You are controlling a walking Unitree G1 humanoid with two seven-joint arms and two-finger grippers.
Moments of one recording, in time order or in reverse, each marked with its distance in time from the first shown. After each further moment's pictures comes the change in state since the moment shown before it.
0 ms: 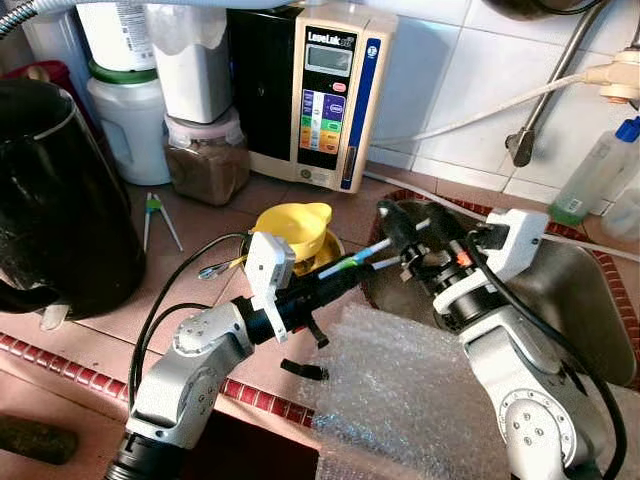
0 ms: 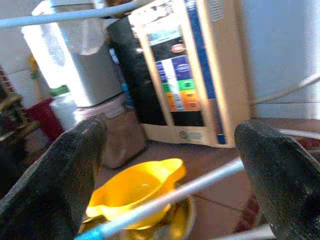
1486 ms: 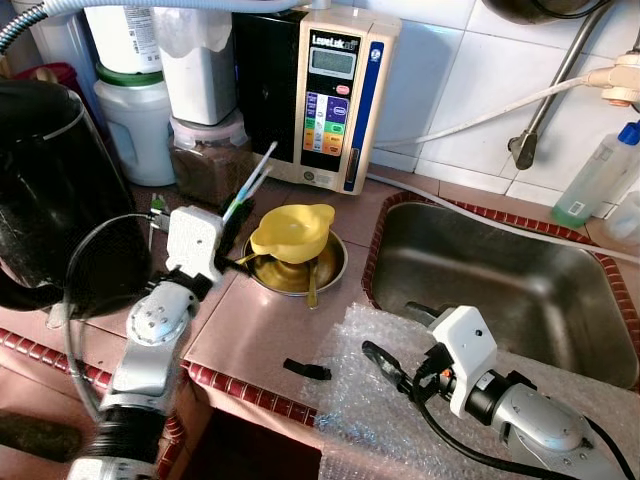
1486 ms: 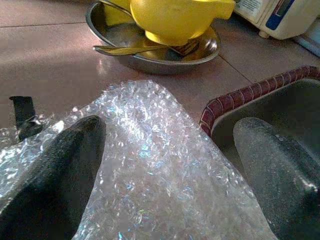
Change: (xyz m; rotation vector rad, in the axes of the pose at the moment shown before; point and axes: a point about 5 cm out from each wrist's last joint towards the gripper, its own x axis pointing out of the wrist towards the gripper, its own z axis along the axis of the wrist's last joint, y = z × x) left arm -0.039 0.072 0.020 0.400 -0.120 0.629; right arm -0.067 -0.018 -0.058 -0.495 0.492 0.244
